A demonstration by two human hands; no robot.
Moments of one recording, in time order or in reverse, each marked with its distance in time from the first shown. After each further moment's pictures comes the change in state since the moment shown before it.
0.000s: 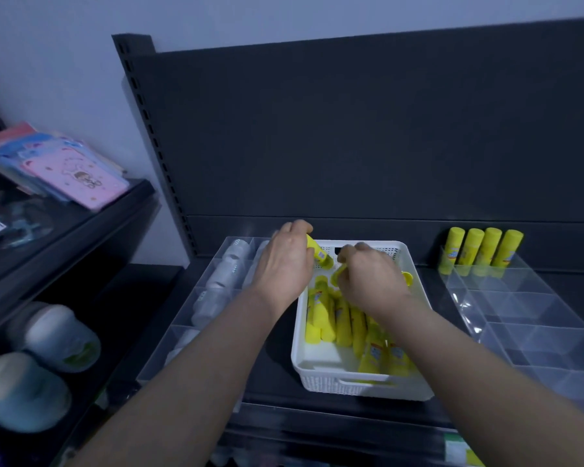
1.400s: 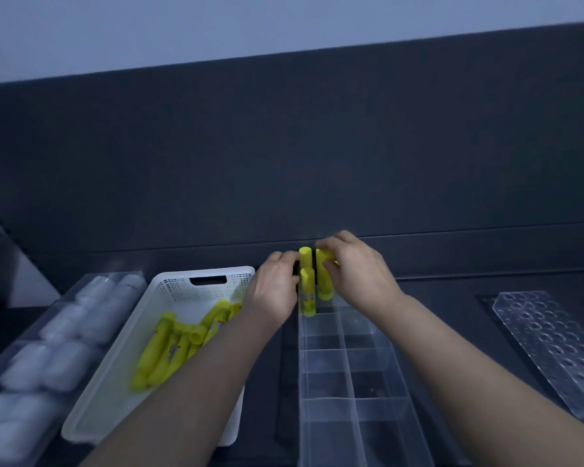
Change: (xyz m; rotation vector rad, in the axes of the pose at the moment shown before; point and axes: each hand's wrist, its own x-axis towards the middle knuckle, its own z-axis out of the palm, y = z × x) left_hand 0.046 0.204 0.146 -0.049 -0.201 0.000; right_hand -0.015 0.245 -0.082 0.184 0.105 -0.010
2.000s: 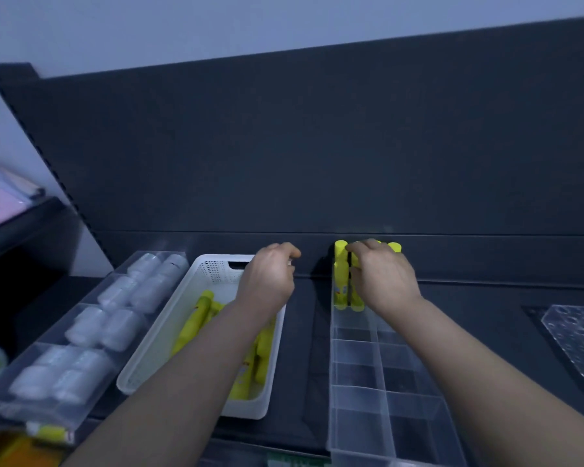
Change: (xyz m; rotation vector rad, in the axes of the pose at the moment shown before) left_hand -0.021 -0.041 -0.033 0.034 0.124 -0.094; right_hand -0.001 -0.009 0.025 -0.187 -0.085 0.048
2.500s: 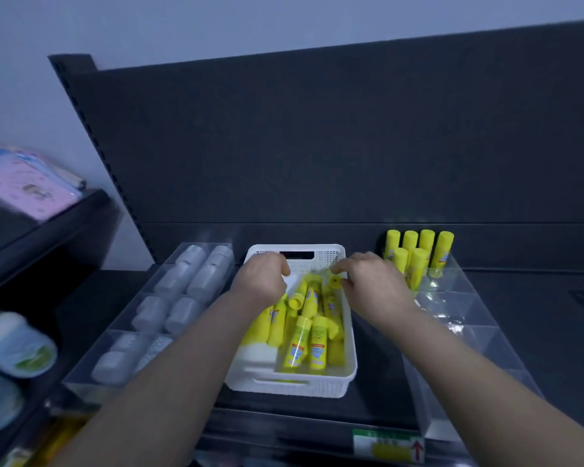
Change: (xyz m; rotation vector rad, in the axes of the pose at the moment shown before) left_hand -0.018 -0.106 -0.059 0.146 -0.227 -0.111; right_hand -0.026 -0.119 0.023 0.001 -0.004 -0.122
